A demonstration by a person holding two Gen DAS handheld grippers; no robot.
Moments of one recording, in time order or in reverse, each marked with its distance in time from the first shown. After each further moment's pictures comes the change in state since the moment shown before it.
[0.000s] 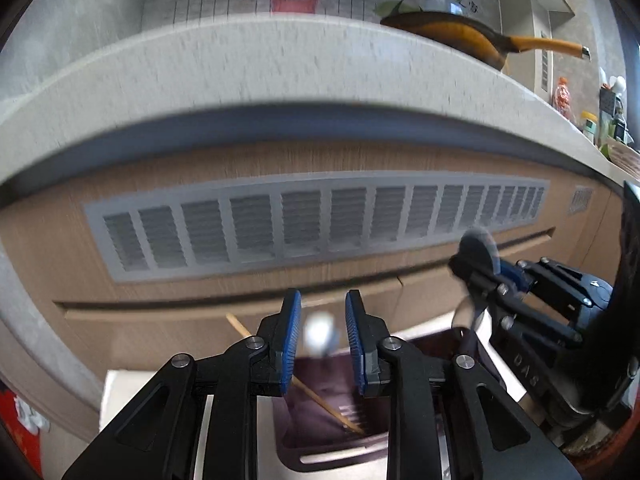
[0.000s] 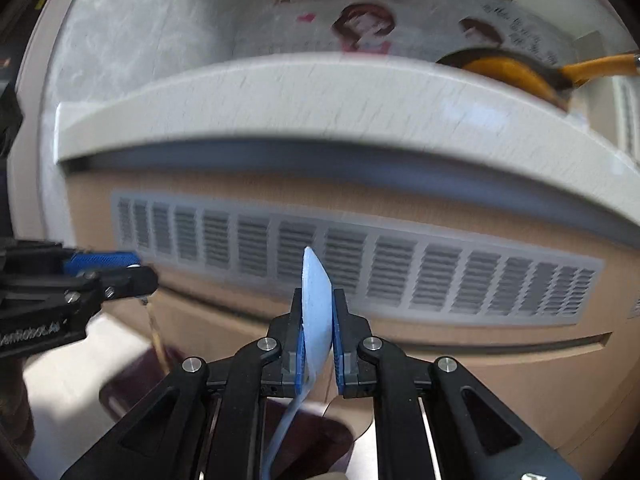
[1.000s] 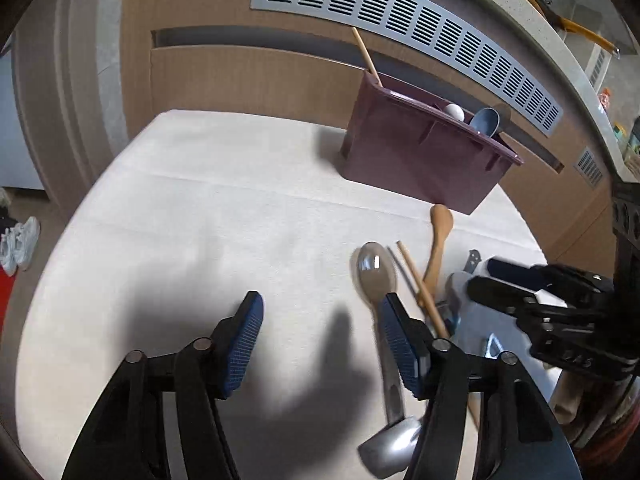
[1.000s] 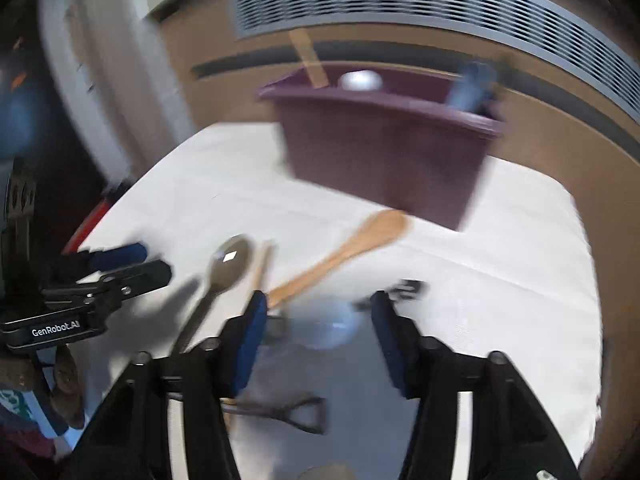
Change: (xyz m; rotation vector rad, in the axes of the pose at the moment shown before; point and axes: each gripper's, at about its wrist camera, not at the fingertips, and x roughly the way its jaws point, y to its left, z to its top) left arm -0.103 0.031 -0.215 -0.297 0.268 0.046; right arm -0.082 0.085 -0.139 0.025 0.528 0.320
